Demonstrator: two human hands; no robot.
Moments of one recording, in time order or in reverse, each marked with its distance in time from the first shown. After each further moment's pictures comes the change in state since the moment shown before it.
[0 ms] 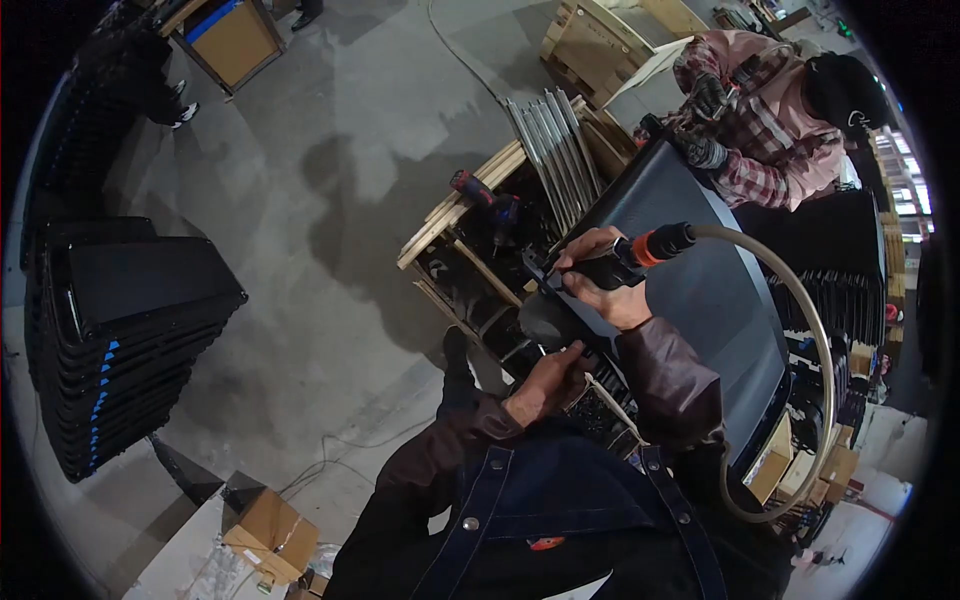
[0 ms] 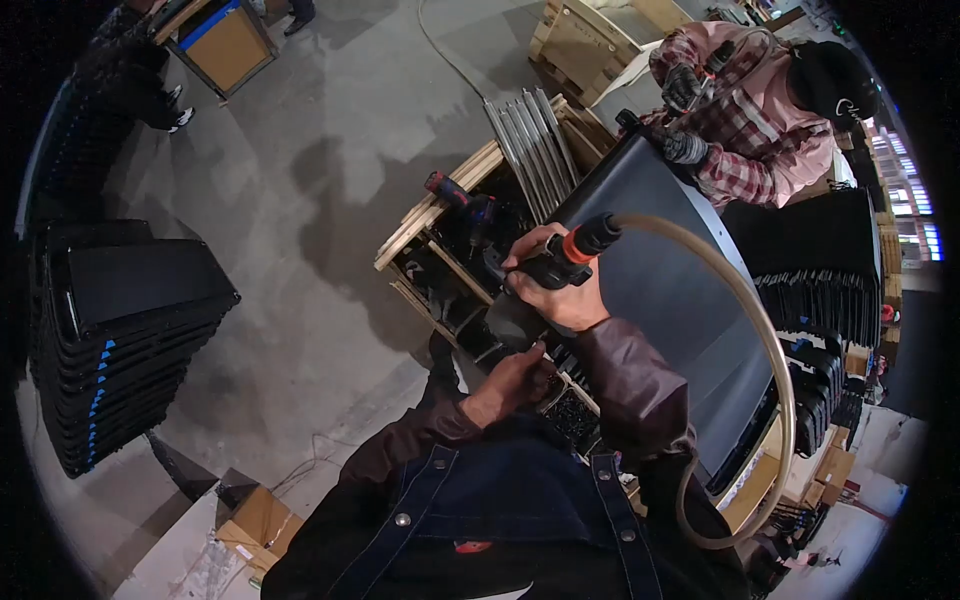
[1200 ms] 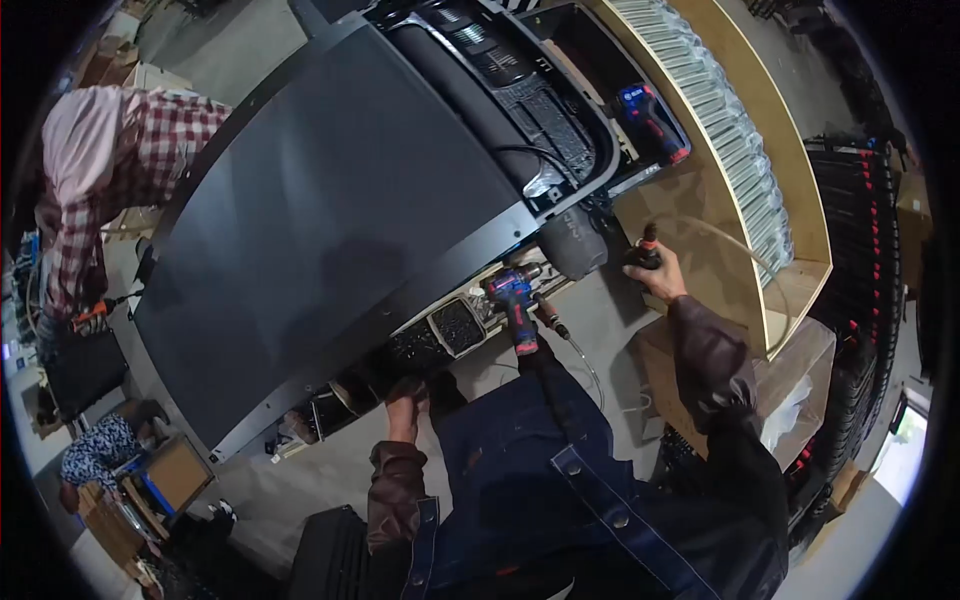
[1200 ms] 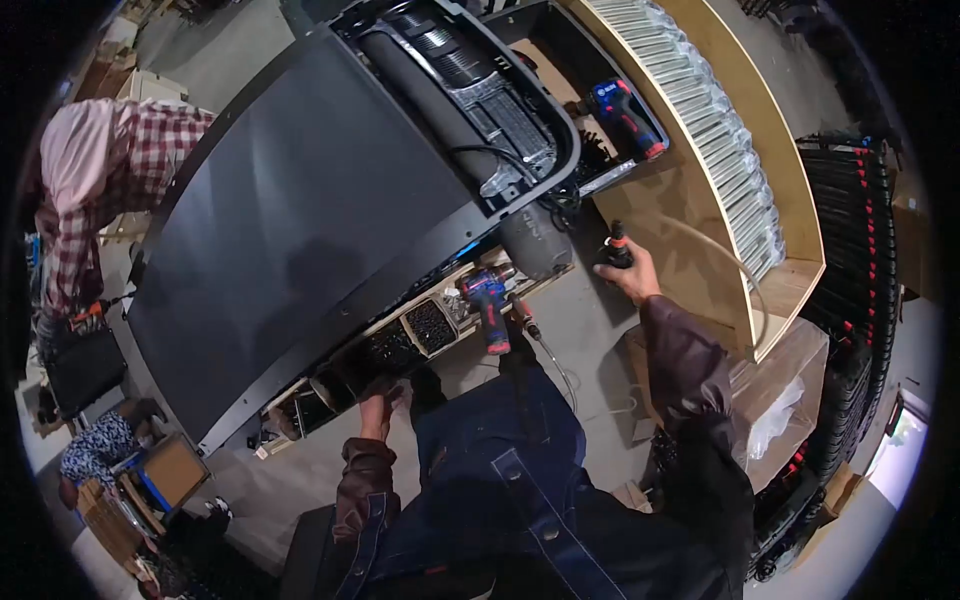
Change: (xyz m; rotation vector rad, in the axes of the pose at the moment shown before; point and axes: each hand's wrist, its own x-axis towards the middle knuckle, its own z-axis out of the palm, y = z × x) left_hand 0.136 -0.267 -0.103 1.179 0.484 -0.224; right_hand -0.901 0.146 -0.171 -0.026 1.462 0.777
